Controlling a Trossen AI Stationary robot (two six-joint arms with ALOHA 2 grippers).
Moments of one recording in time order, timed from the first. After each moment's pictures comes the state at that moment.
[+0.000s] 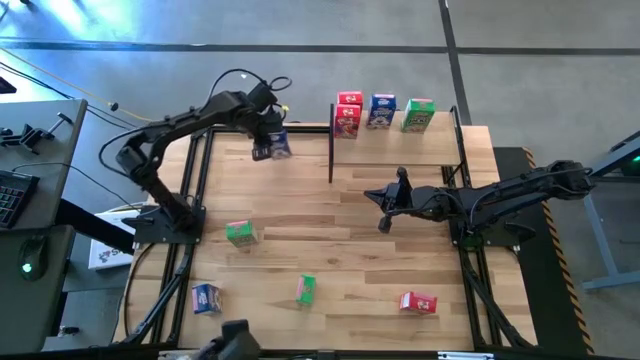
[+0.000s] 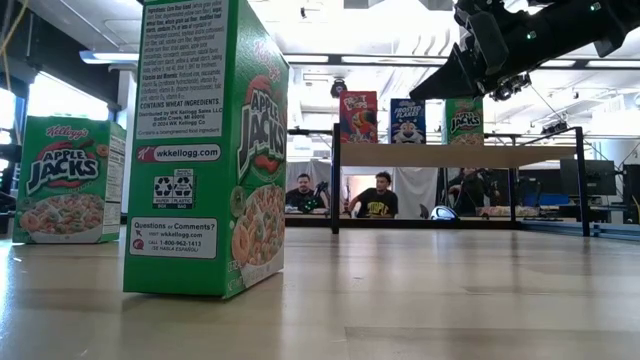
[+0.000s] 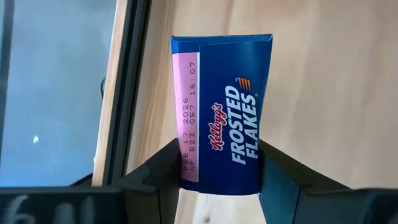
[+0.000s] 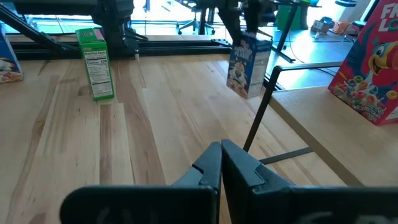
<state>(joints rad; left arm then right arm) 0.76 1.62 1.32 -0.90 0.02 0.62 0.12 1.07 0.48 0.28 0.47 0.03</state>
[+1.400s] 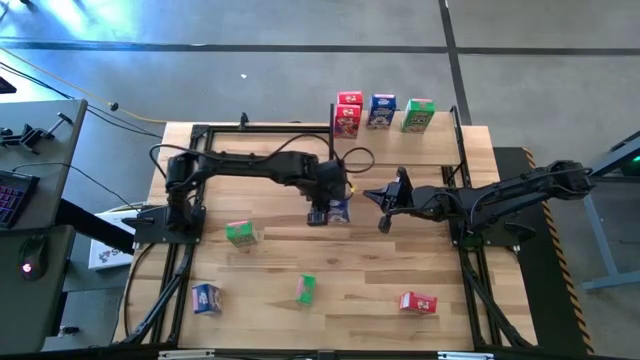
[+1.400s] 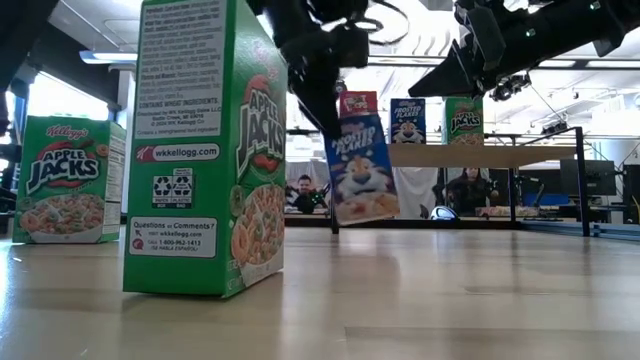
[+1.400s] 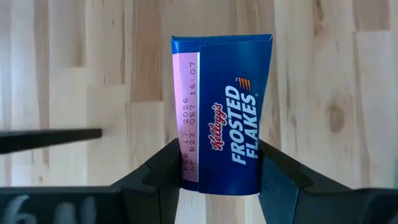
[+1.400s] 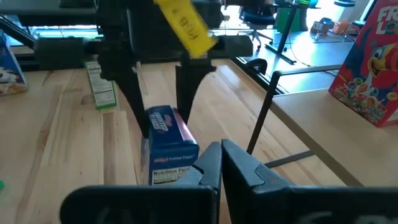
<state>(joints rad) 0.10 1.94 1.67 -0.88 0.03 0.15 0.12 1.07 0.48 0.30 0.47 0.05</state>
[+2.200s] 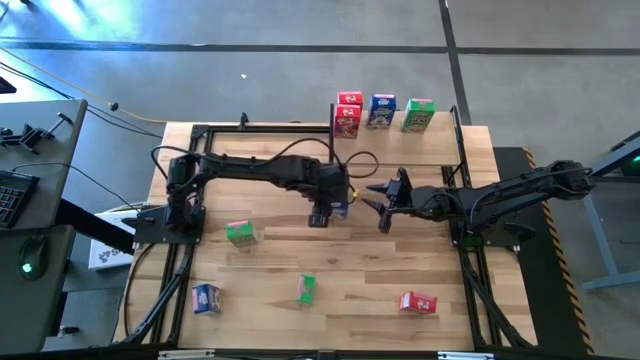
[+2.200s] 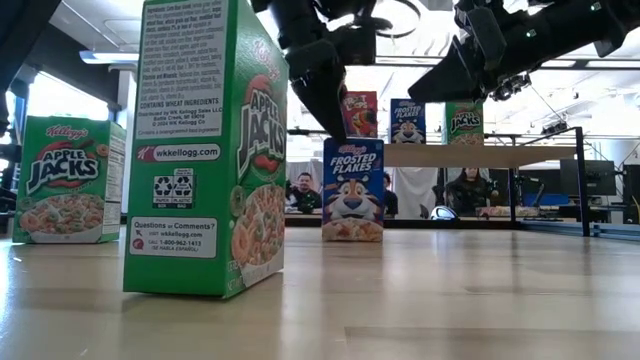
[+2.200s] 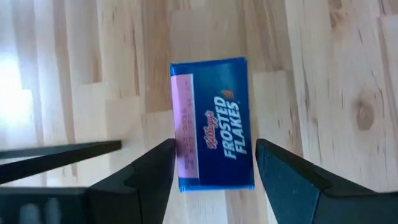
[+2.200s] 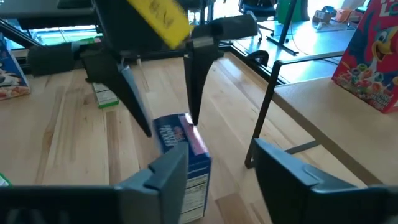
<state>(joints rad) 0.07 1.97 1.69 -0.86 -0.07 0.23 0.12 1.07 0.48 0.28 0.46 0.10</state>
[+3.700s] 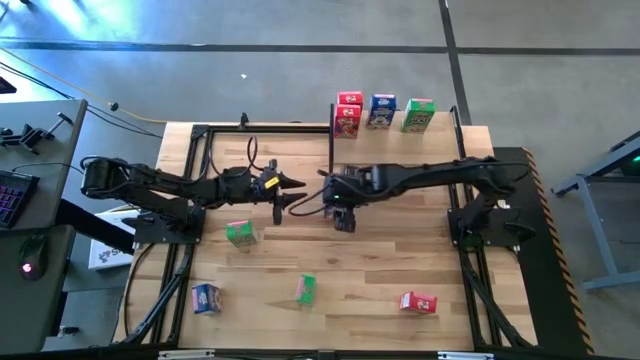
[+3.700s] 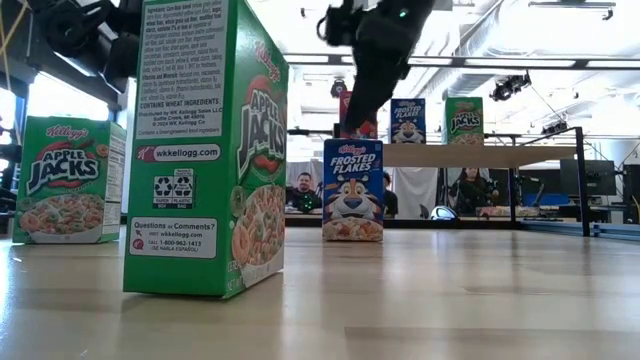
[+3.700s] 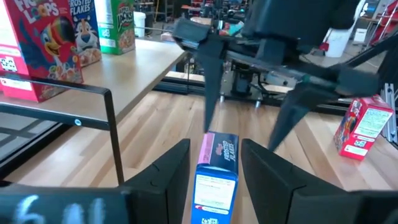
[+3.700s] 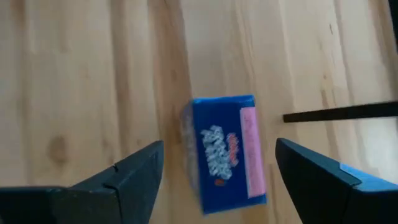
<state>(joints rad) 0.13 1.28 0.44 0.72 -0.02 -0.08 0.00 1.76 1.47 -0.79 0.16 0.03</state>
